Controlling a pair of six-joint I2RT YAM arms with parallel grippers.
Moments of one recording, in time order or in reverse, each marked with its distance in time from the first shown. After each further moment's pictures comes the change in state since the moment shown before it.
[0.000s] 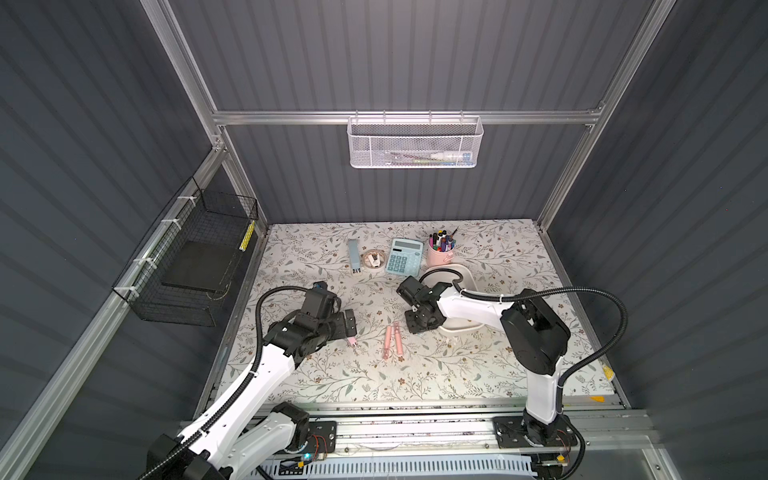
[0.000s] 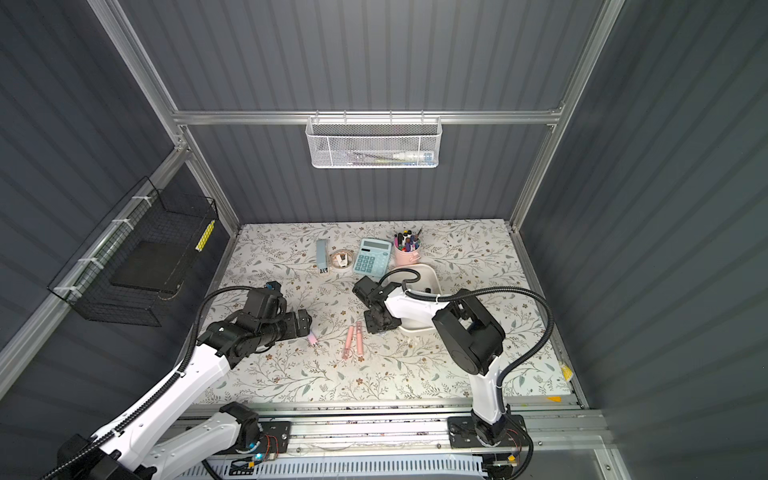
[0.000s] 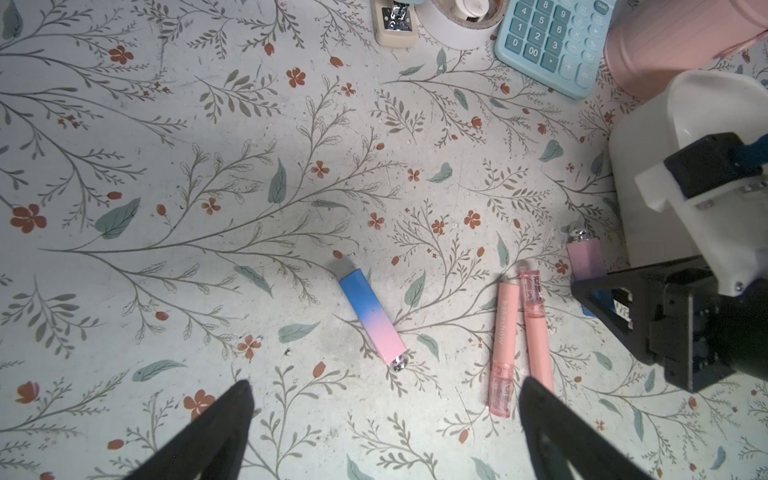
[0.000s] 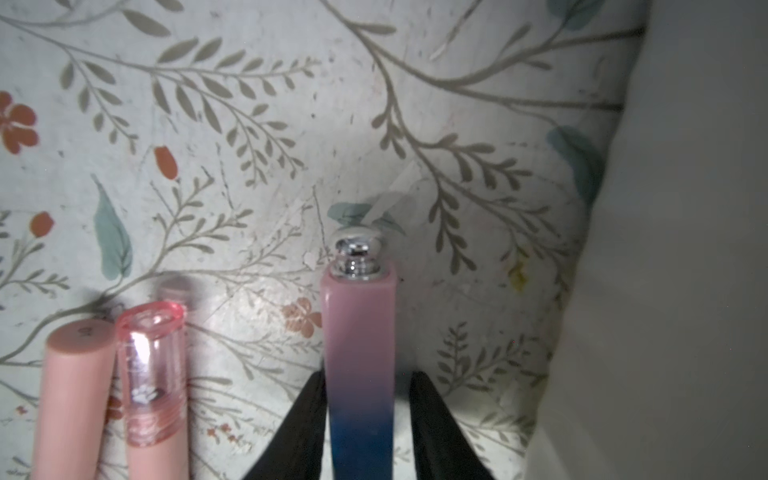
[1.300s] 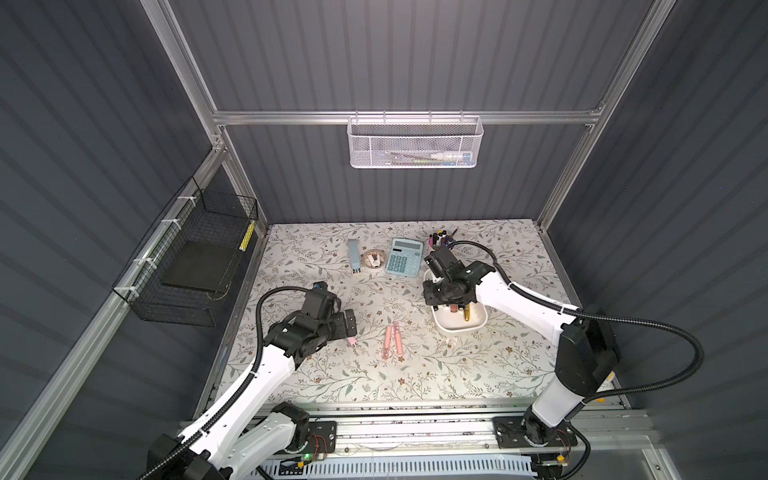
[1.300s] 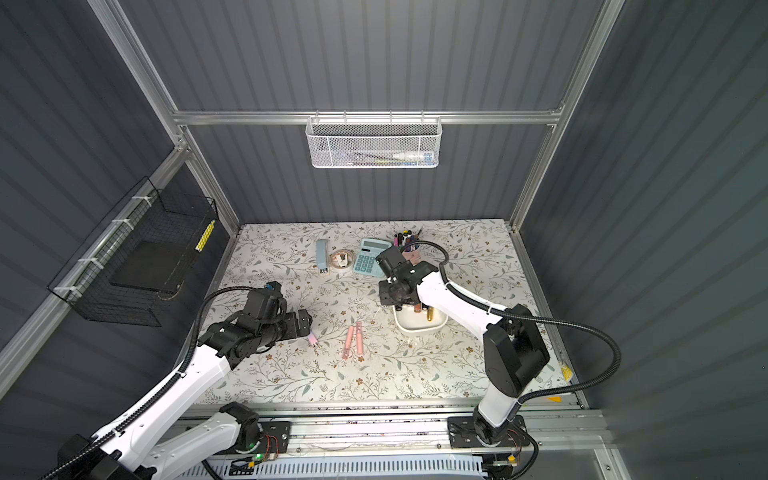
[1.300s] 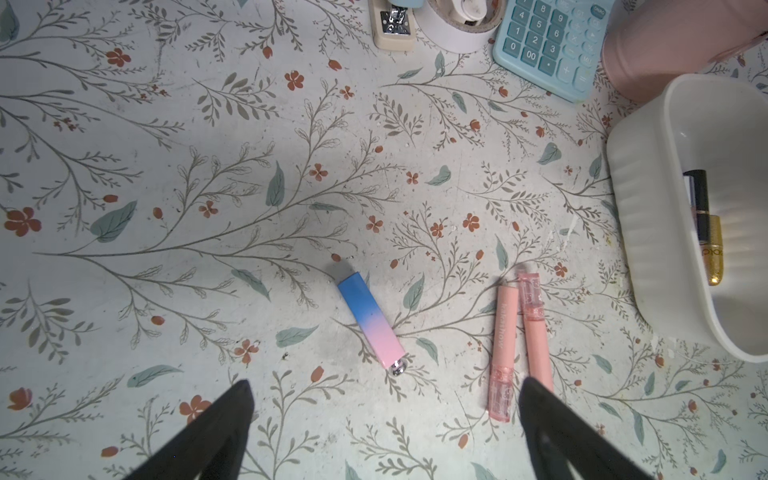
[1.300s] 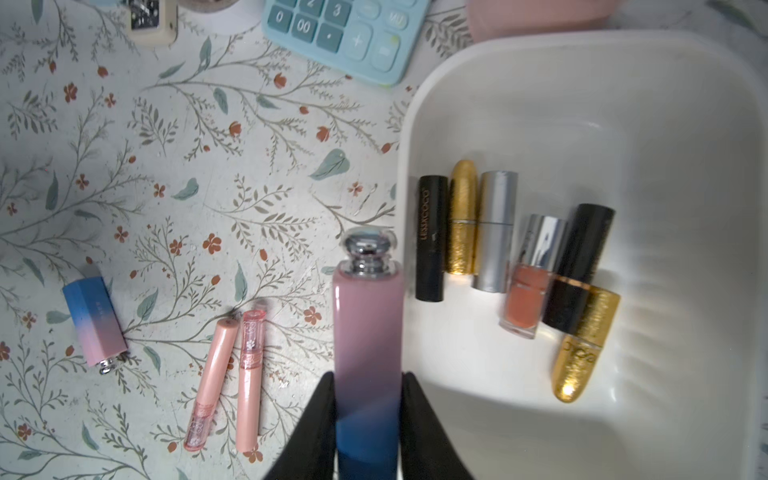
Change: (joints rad) left arm 0.000 -0.003 -0.012 0.021 0.000 0.000; right arm -0.166 -0.286 0.034 -0.055 -0.014 -0.065
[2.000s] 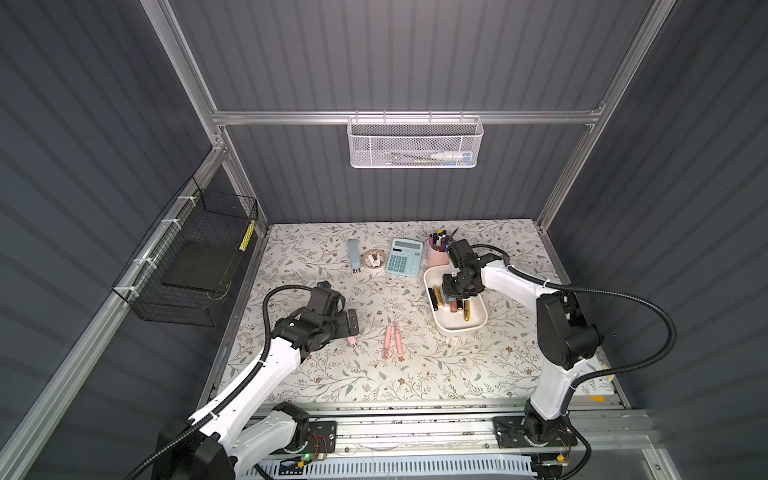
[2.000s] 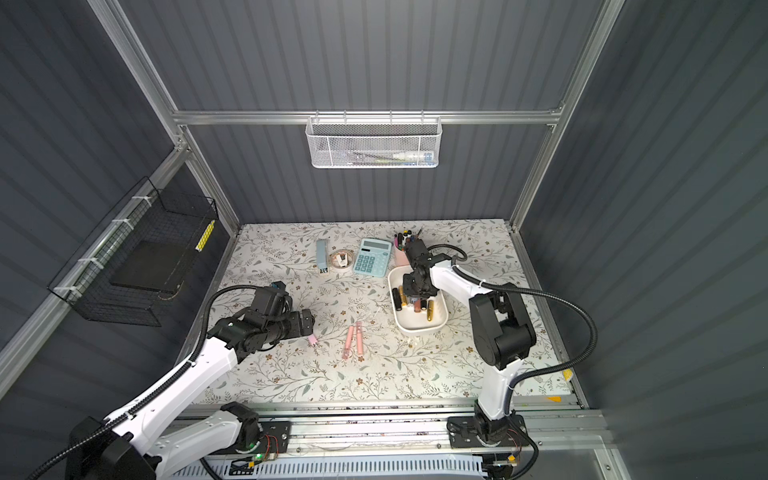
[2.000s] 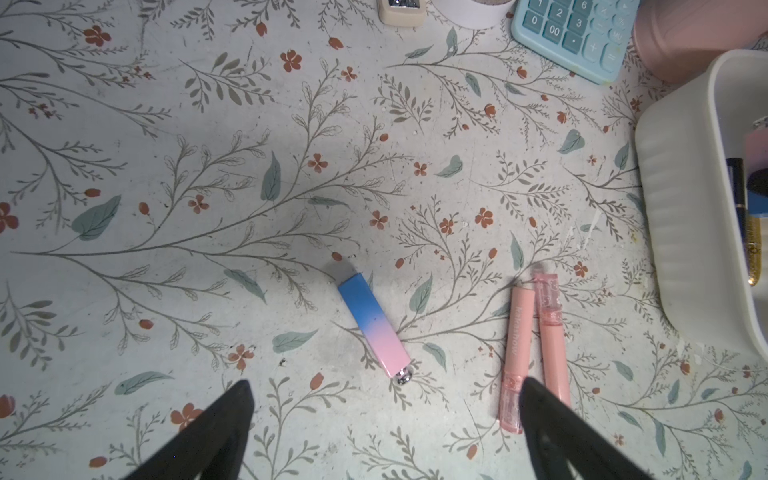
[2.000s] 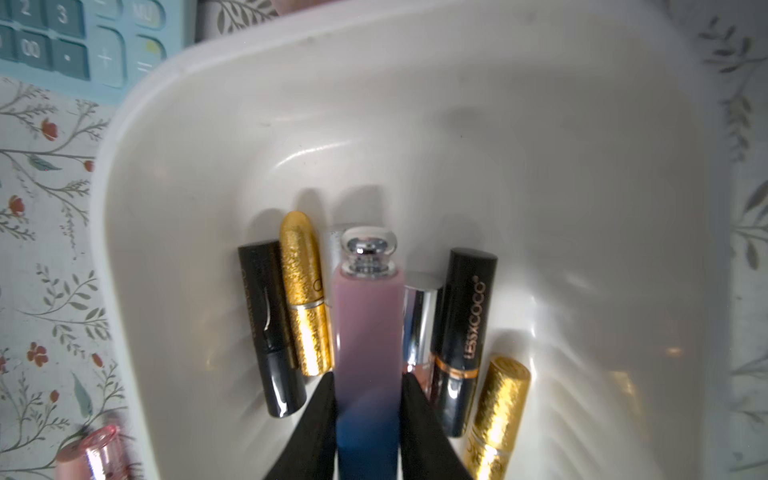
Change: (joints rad) left arm 0.000 0.087 0.000 0.031 0.000 0.001; right arm -0.223 0.213 0.006 0.060 -0.087 -0.054
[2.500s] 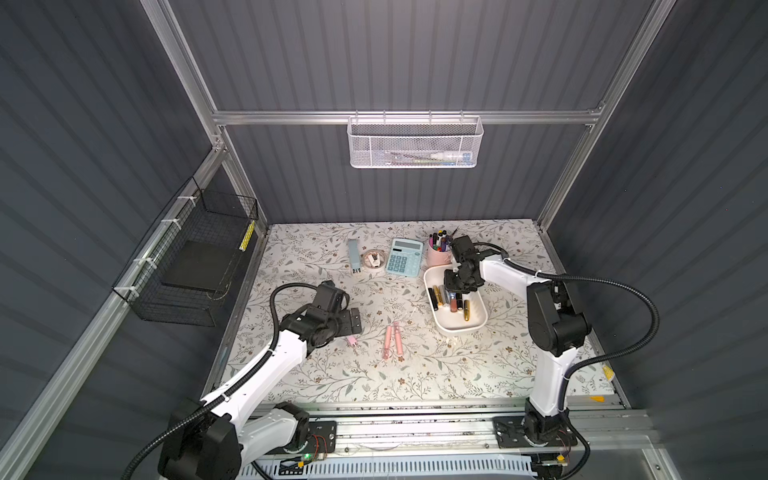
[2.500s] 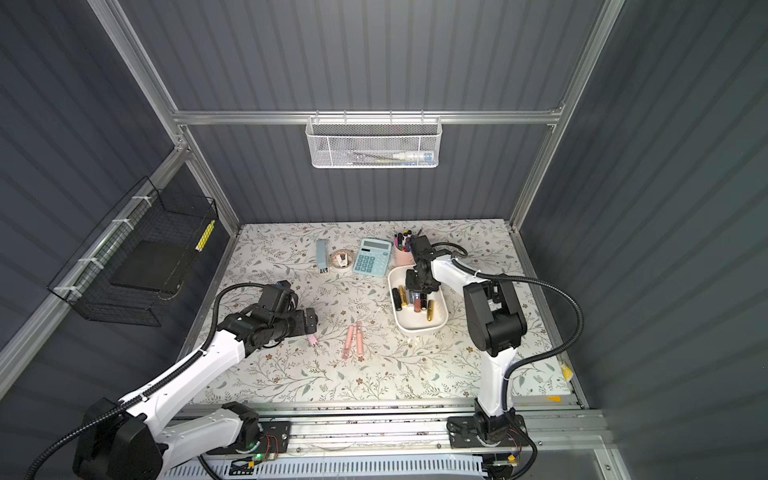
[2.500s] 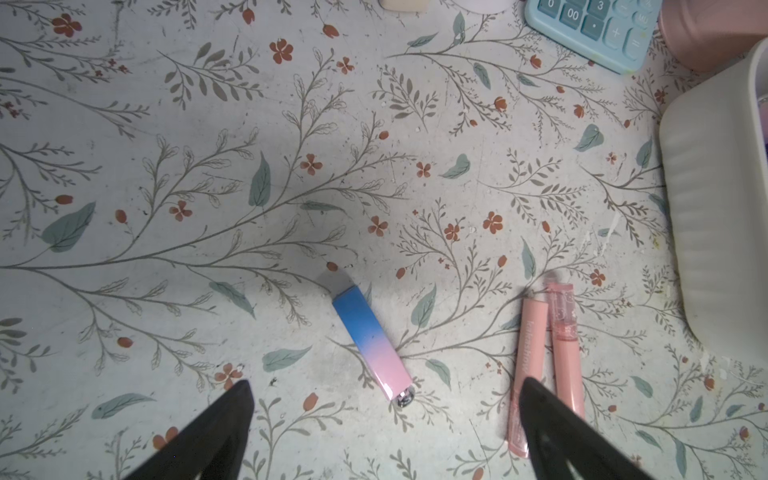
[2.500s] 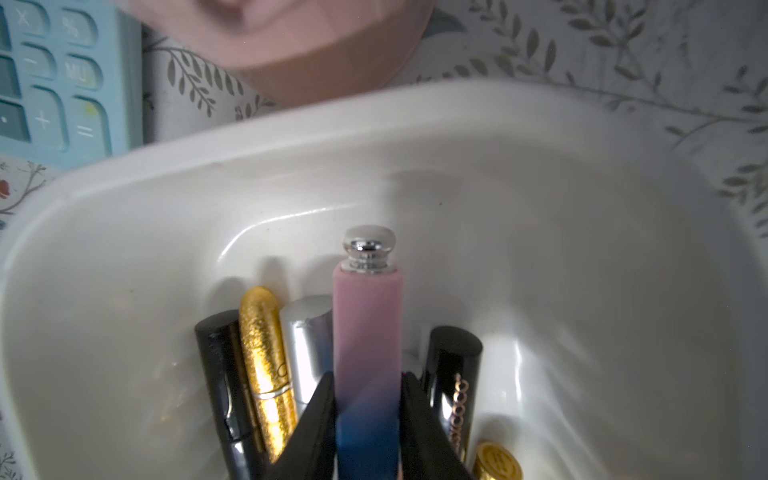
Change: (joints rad) left arm 0.000 0.069 0.000 0.053 0.000 0.004; right arm -0.053 0.100 0.084 0.019 -0.034 -0.035
